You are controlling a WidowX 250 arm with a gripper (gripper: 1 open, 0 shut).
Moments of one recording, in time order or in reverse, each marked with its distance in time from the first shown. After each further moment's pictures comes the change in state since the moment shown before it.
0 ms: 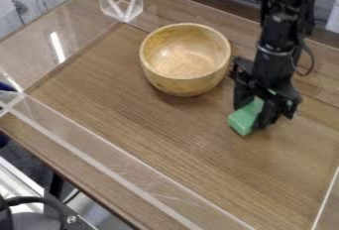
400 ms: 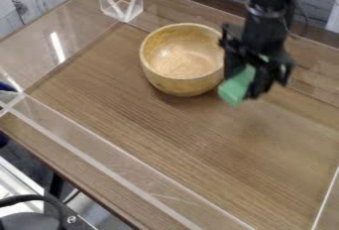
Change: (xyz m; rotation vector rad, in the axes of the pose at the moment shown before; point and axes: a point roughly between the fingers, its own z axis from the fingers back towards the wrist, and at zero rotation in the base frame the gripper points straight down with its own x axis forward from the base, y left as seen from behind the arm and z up) arm -0.008 0.026 0.054 0.035 -0.076 0.072
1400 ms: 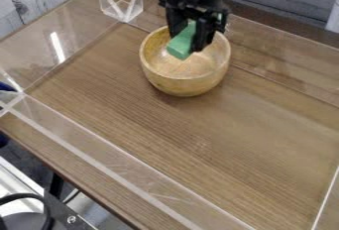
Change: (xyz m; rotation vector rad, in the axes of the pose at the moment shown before) arm -0.011 0.088 -0.004 0.030 -0.007 0.160
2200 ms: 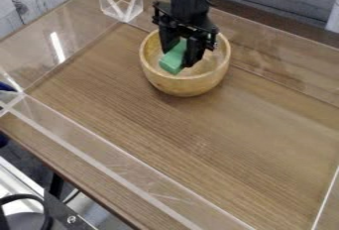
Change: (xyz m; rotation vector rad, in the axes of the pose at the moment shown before) arm -0.003 0.007 -0.024 0.003 0.022 -0.008
